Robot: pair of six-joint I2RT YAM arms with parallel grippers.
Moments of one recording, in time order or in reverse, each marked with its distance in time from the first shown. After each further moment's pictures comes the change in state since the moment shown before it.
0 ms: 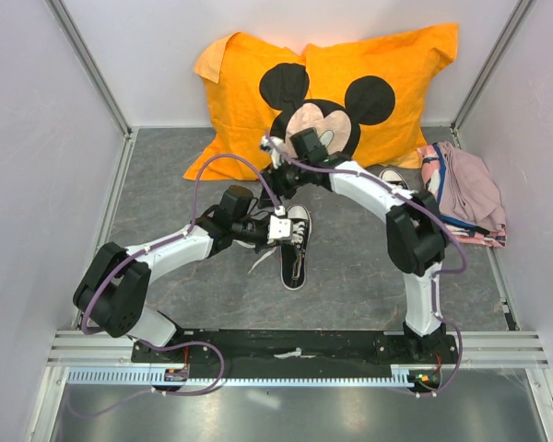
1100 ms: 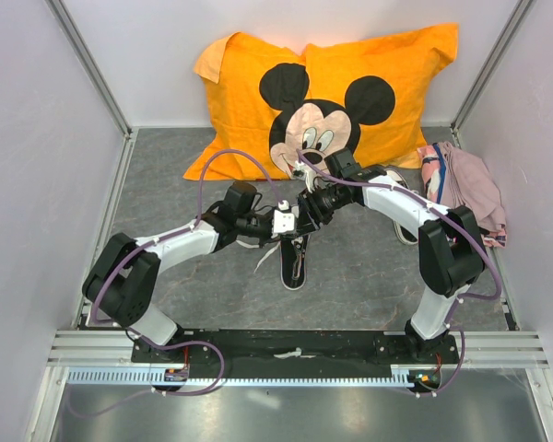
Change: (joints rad) left arm 0.005 0.071 0.042 0.054 -0.011 -0.014; right arm -0.116 -0.270 -0.362 -0.206 -0.125 -0.133
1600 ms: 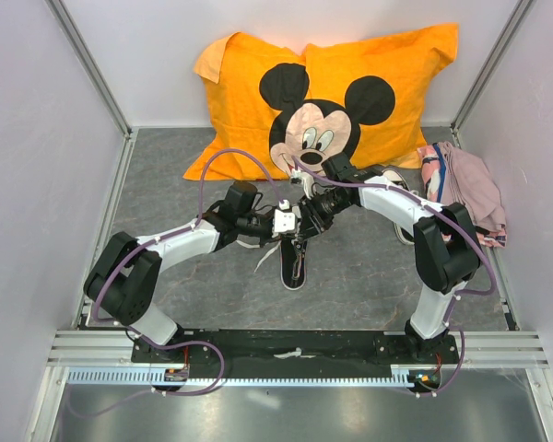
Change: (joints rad) left arm 0.000 0.014 0.009 0.000 0.000 0.000; right arm 0.008 0.032 0.001 -0.064 -0.016 -0.066
